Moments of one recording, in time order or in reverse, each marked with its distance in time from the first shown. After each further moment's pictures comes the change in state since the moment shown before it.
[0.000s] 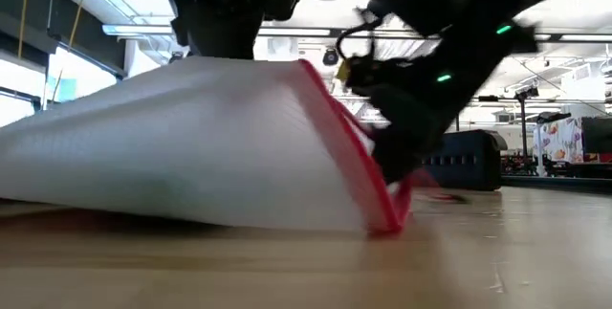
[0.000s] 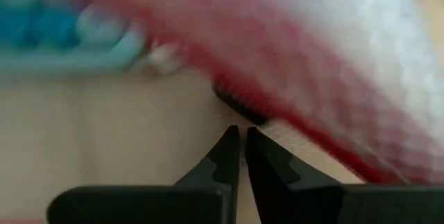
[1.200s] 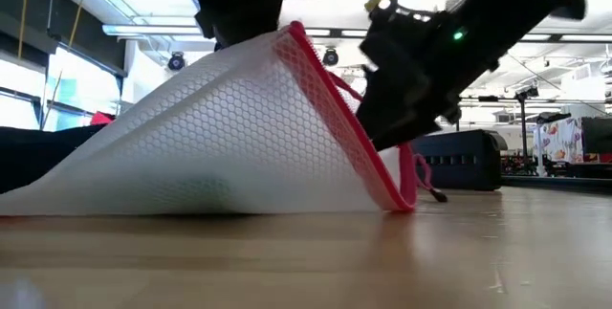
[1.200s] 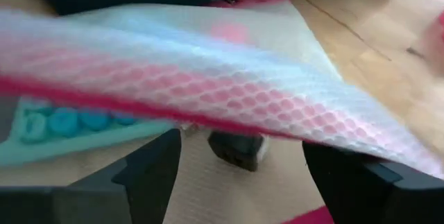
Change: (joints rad) left arm -0.012 -0.002 0.000 0.134 -0.010 0.189; right arm 0.043 -0.074 -0.002 0.030 0.312 0.201
